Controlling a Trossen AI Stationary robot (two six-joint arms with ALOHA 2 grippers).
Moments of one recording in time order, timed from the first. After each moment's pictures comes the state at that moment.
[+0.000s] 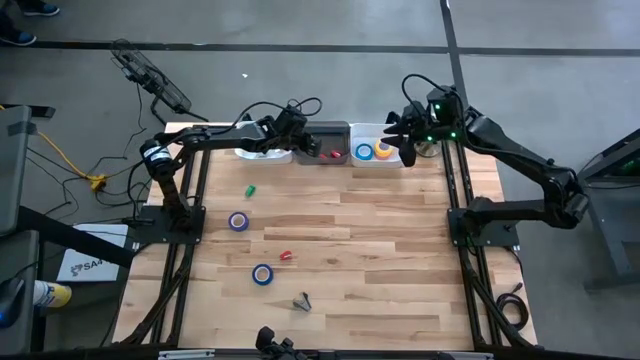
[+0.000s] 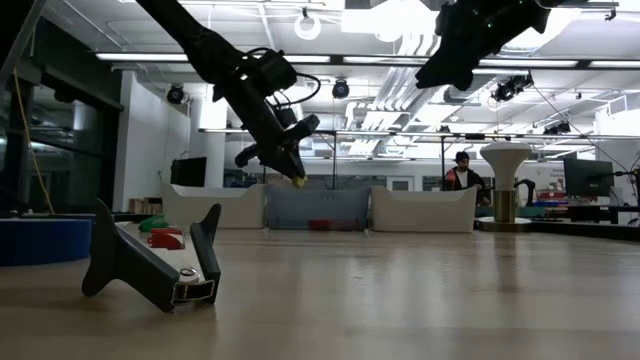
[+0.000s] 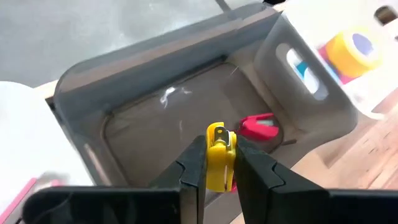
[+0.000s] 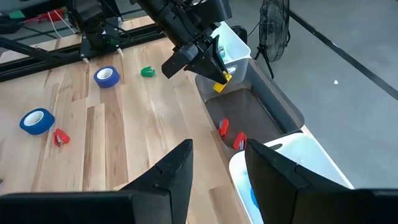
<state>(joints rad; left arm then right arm) 0.56 1.77 1.19 -0.14 -0.11 -0.49 -0.77 1.13 1.03 -0.47 -0.46 -0.16</state>
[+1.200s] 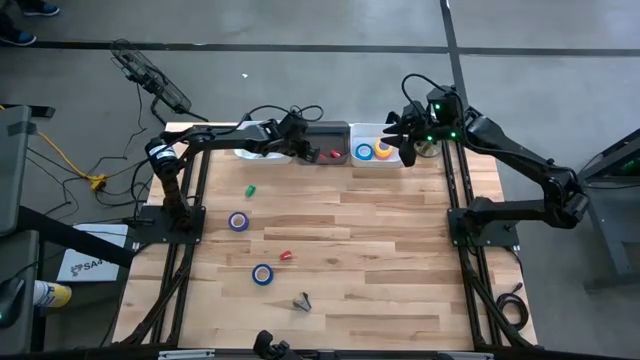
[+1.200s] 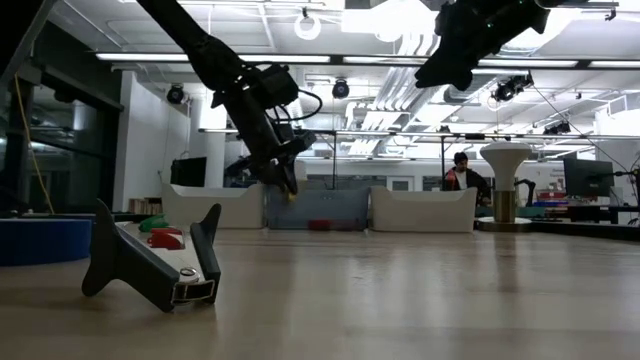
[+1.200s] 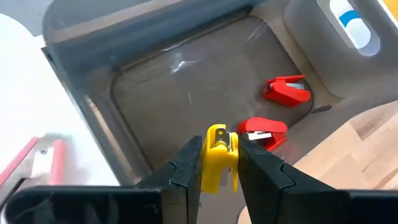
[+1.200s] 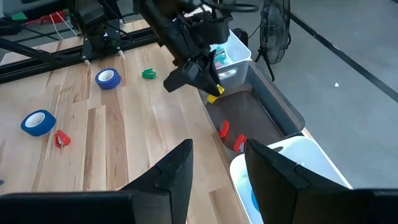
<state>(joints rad) 0.56 1.81 1.19 -0.23 -0.10 -0.51 -0.77 1.13 1.03 -0.46 -0.47 -0.16</state>
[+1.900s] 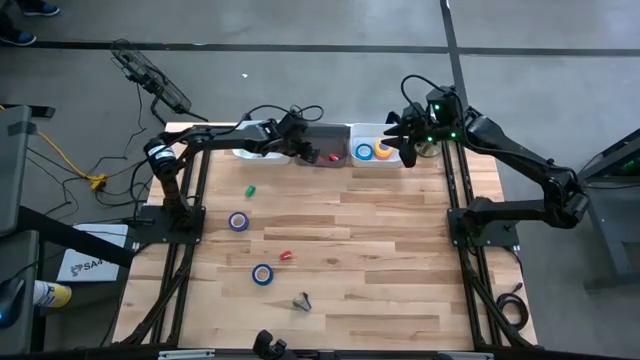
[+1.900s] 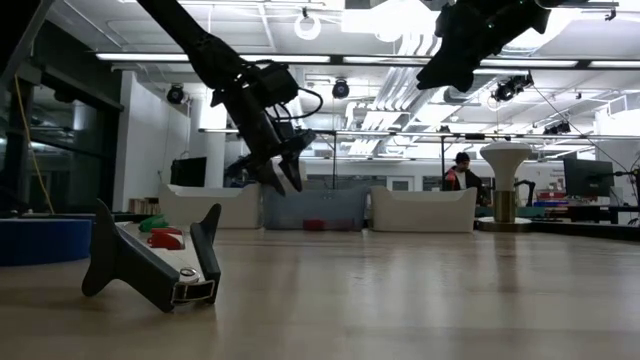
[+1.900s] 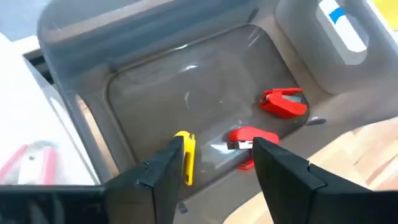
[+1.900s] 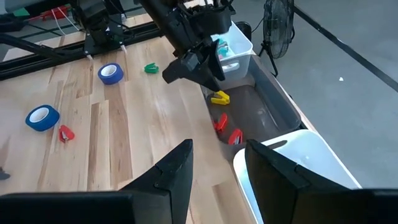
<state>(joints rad) 0.56 1.80 1.19 -0.23 -0.08 -0.49 -0.77 1.13 1.03 -0.48 -0.47 -0.16</state>
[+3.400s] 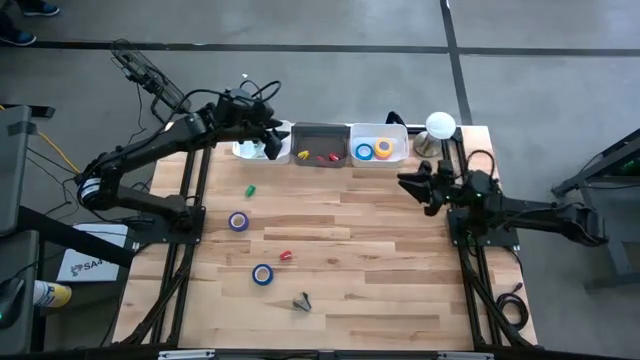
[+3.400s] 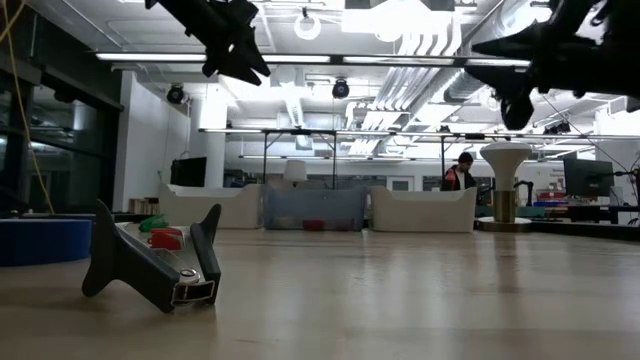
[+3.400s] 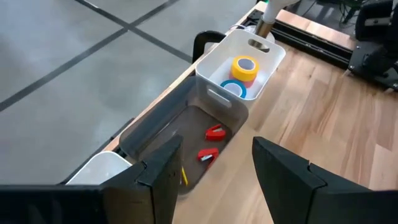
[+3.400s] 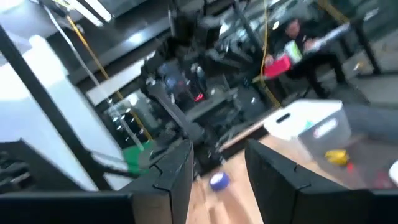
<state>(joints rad) 0.56 1.22 1.19 -0.48 0.02 -0.08 -0.32 0.44 0.05 0.61 -0.13 0.59</state>
